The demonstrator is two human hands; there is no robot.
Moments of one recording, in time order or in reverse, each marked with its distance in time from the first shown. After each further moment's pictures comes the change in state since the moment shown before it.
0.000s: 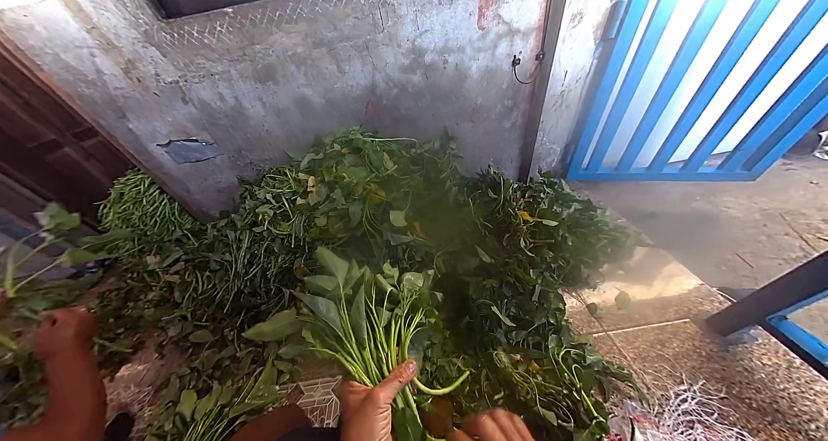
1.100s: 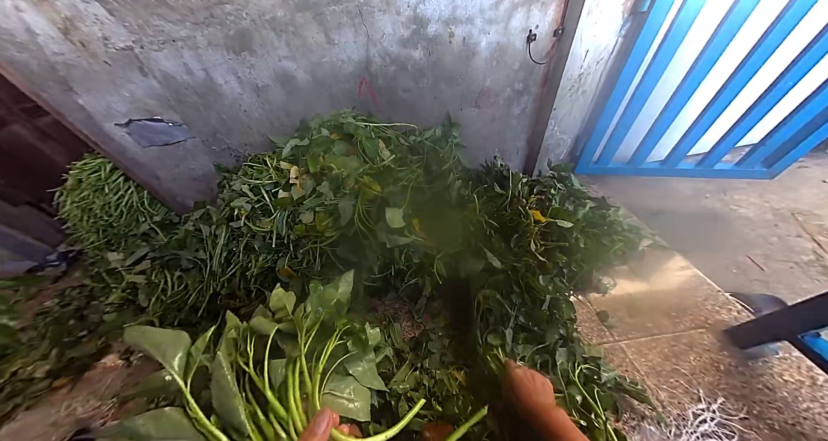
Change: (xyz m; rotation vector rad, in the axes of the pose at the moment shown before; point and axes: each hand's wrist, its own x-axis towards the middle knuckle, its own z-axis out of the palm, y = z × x) left_hand 0.020 0.030 -0.030 -0.206 0.038 0.096; right_hand 0.008 0.226 0.121 -0.272 -0.888 1.045
